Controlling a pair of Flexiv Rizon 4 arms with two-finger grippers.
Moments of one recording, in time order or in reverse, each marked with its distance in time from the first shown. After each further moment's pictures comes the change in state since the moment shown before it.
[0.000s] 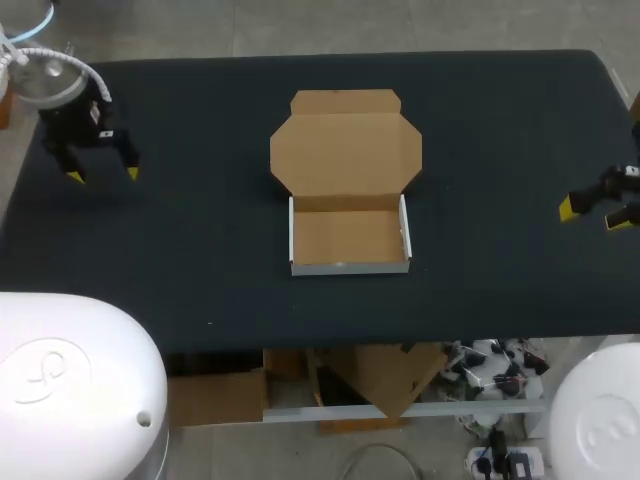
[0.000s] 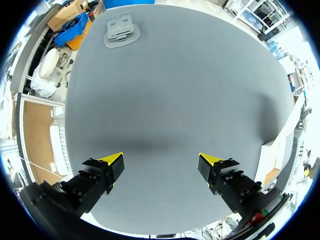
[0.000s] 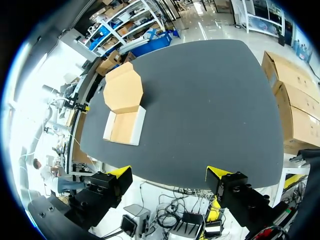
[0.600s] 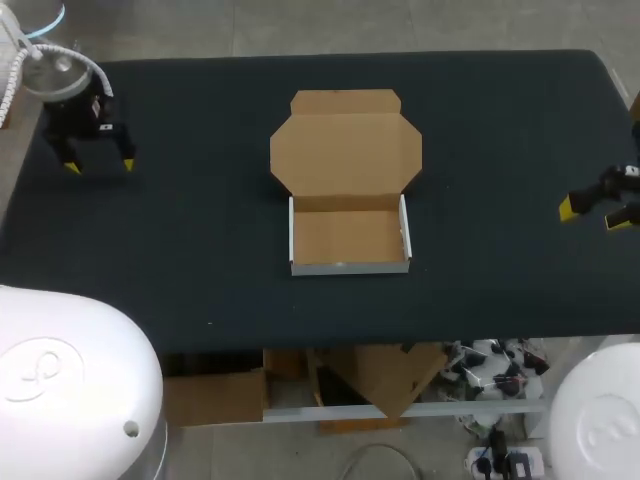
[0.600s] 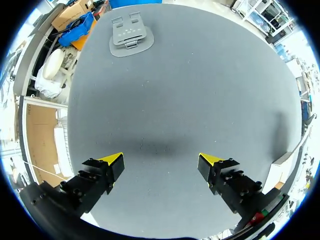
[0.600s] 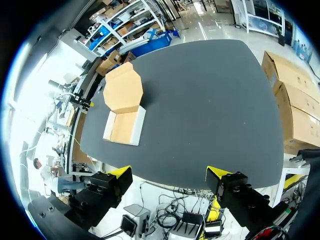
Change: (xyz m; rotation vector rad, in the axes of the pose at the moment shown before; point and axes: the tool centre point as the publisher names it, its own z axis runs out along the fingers) left arm -0.024 -0.045 0.025 0.004 -0.050 -0.025; right arm 0.000 0.000 0.000 0.000 0.000 0.000
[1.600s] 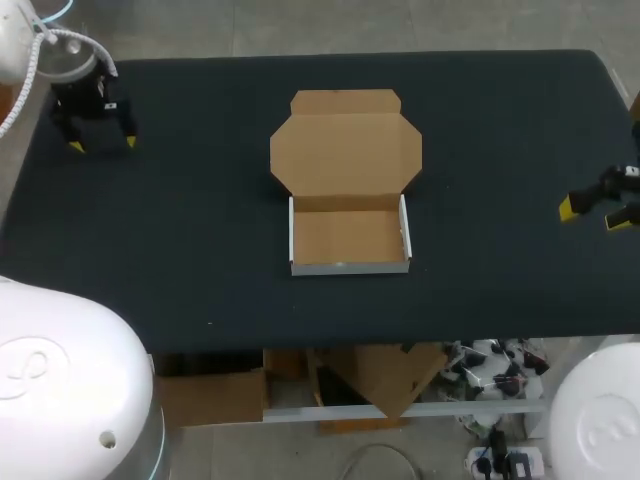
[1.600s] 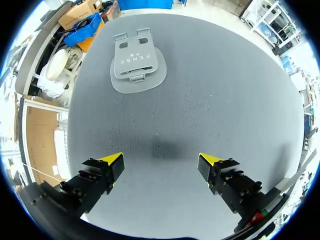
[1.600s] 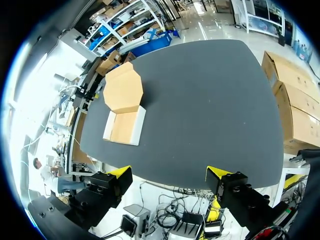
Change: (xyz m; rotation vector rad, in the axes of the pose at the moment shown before) left arm -0.009 -0.072 0.017 0.044 -0.017 -0.073; right arm 0.000 -0.001 0.000 -0.001 -0.001 0.000
